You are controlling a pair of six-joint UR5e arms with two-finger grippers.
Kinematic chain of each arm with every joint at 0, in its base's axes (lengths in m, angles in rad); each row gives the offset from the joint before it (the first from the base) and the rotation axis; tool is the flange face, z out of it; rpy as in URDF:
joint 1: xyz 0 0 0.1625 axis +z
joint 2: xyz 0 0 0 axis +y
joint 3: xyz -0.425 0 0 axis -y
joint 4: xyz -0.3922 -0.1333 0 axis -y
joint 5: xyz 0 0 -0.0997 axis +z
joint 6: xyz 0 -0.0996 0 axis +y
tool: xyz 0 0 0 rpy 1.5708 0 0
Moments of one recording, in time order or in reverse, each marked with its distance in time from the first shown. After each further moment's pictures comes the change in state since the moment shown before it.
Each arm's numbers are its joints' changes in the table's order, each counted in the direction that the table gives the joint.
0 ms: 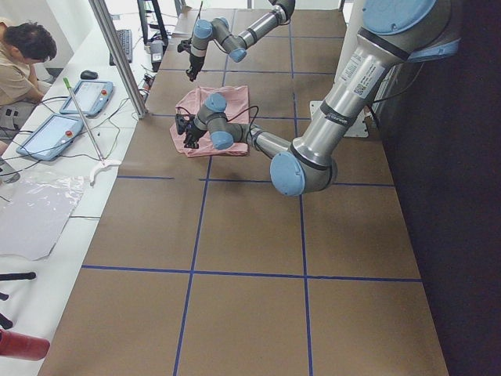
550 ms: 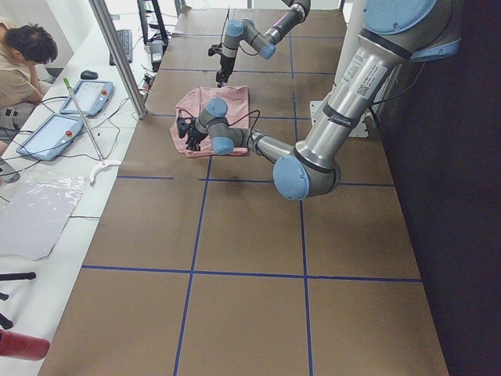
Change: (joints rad) left arm -0.006 -0.032 -0.009 -0.046 0.042 -0.001; right arm -0.154 0.322 0.440 0.002 -0.032 -0.153
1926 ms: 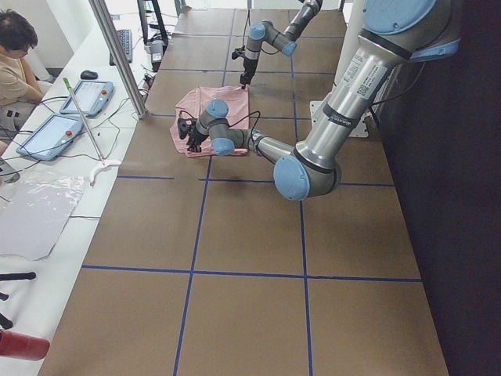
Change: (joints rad) left arm 0.004 -0.002 0.002 -0.001 0.001 0.001; right arm -0.109 0.184 0.152 0.001 0.031 -0.065
